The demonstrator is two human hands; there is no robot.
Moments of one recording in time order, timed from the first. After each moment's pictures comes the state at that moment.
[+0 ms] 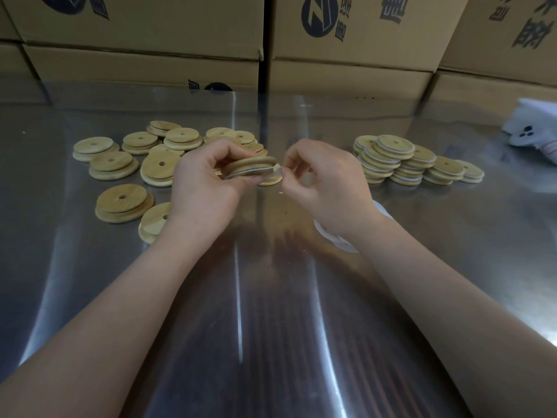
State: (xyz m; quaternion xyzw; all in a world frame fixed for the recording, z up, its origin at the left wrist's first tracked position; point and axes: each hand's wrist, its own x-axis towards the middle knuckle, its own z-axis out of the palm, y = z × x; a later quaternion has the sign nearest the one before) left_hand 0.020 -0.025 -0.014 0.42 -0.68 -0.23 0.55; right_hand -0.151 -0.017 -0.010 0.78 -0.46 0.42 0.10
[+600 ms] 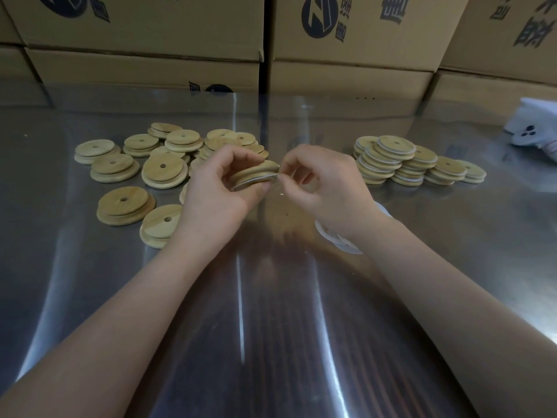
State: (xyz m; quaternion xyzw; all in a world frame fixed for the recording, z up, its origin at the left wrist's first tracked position) left_hand 0.015 -0.019 -0.020 0.40 -0.67 -0.32 0.54; right_hand -0.155 -0.018 -0.011 0.80 -0.43 0.42 0.03
